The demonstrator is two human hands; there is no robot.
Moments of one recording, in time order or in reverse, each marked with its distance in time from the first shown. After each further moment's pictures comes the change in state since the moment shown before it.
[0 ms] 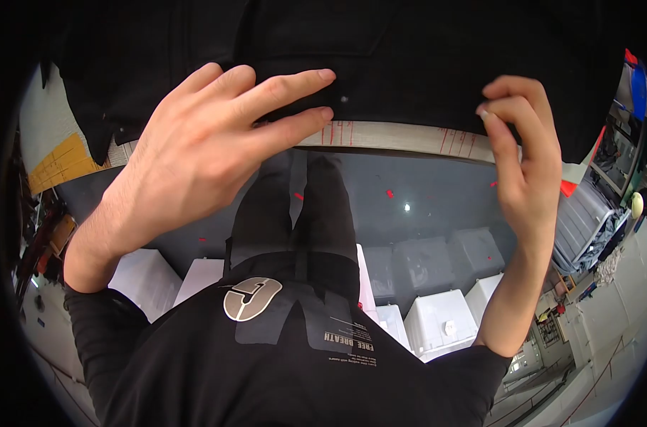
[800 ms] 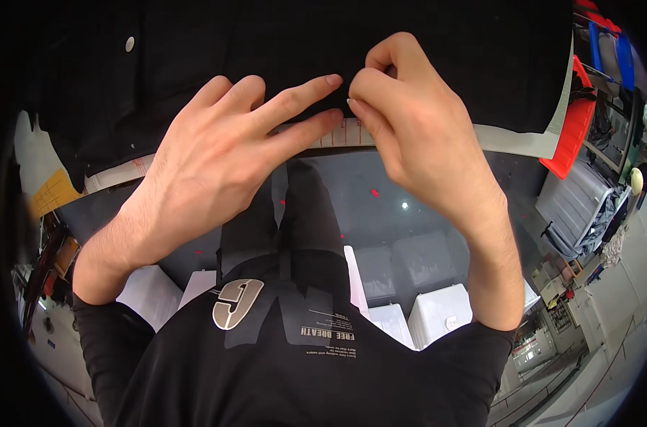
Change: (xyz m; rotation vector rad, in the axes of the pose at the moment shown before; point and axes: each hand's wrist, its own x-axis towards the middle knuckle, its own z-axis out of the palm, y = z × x) left_hand 0.077 0.054 0.025 0.047 -0.066 0.013; right_hand 0.005 0.016 0.003 0.034 -0.031 -0.150
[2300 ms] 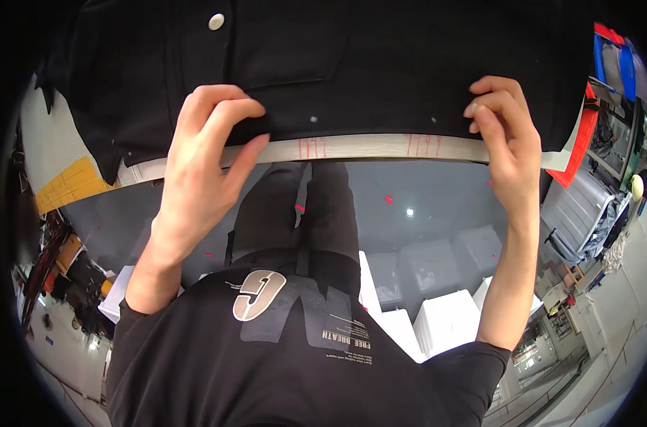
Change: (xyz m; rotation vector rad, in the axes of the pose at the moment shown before) left_hand -0.083 -0.040 -0.004 -0.357 0.340 -0.401; right_hand -0.013 0.010 -0.010 0.259 0.129 0.282
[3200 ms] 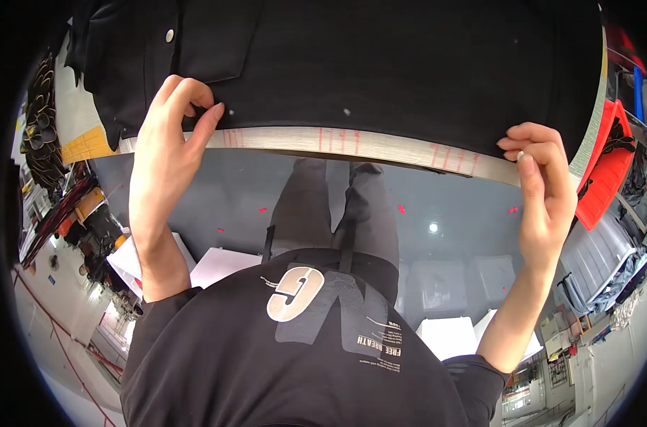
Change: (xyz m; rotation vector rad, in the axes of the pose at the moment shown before) left_hand 0.030 0.058 0.014 0.341 -0.097 -0.454; right_hand -0.036 0.049 -0.069 0.101 0.049 -0.042
